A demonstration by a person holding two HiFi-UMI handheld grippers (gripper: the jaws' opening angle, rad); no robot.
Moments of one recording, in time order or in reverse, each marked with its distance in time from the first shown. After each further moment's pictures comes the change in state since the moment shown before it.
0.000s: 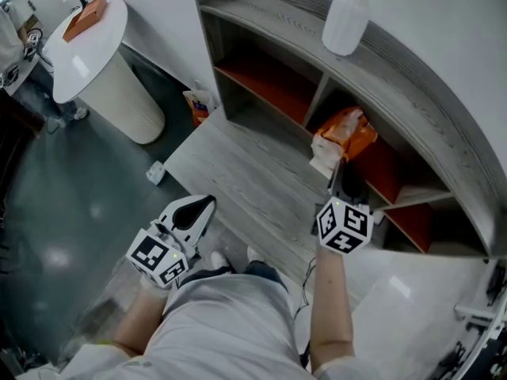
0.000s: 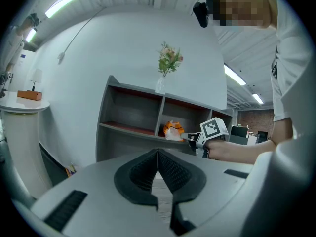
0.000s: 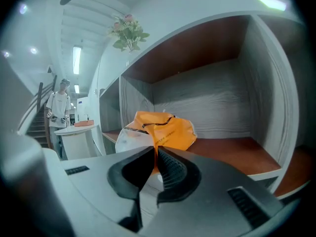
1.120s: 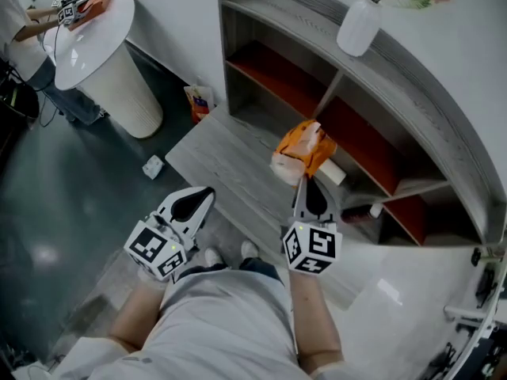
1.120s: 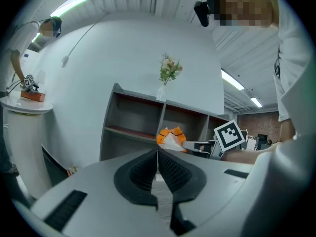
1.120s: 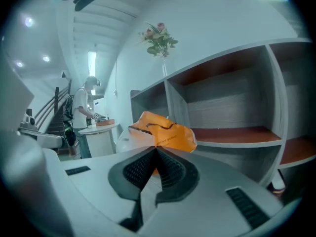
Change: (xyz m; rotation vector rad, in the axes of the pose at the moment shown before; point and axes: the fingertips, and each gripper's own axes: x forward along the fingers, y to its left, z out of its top) left arm -0.035 0.005 0.002 -0.007 -0.064 0.004; right arm -0.066 0.113 -0.021 -0.025 0.018 0.176
